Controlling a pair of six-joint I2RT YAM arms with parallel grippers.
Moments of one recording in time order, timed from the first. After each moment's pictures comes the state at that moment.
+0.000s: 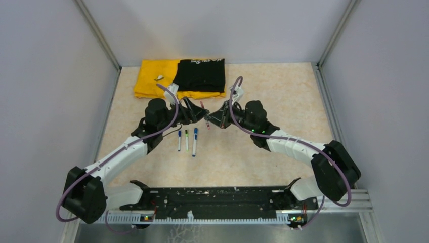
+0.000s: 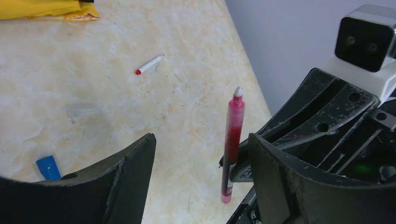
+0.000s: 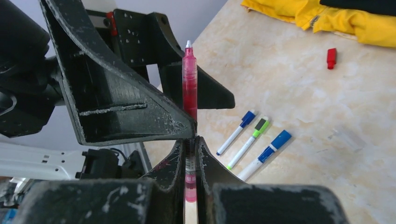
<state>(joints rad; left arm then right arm) -0.50 1.17 0.72 0.24 0.29 -0.73 0.68 1.37 0.75 0.56 -0.39 0.63</state>
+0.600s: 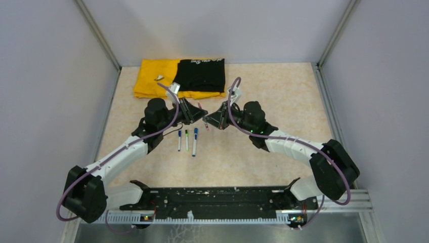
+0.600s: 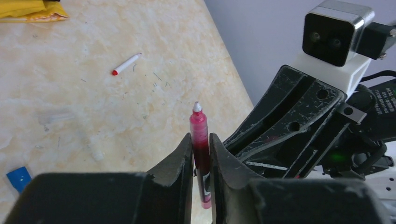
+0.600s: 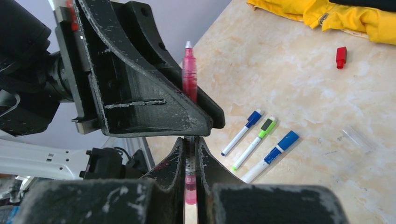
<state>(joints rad) -0.50 1.18 0.72 0.31 0.37 -0.75 0.71 1.39 0.75 0.59 -0.40 0.65</state>
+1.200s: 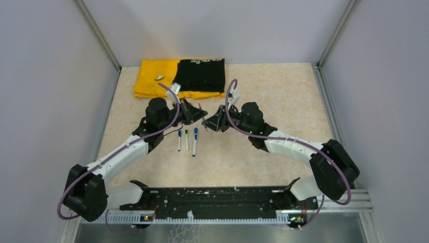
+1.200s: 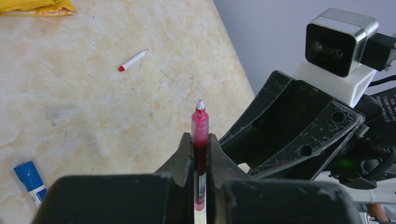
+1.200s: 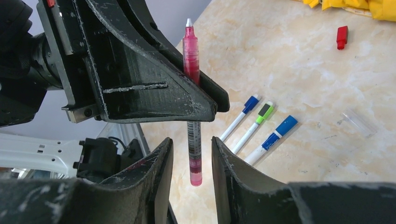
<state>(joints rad) -0.50 1.19 0.72 0.29 0.38 -0.75 0.73 1.39 0.75 0.52 -0.39 0.63</state>
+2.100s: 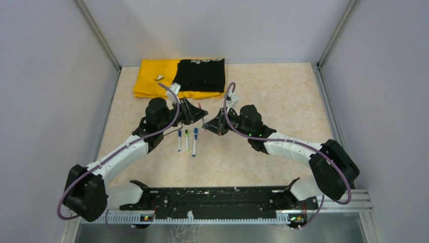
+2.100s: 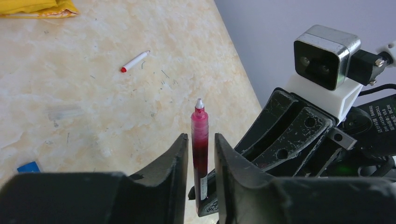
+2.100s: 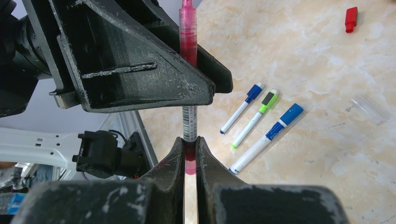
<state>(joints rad) -0.50 1.19 0.72 0.29 0.37 -0.74 0.75 1.39 0.73 0.51 -0.38 0.64</state>
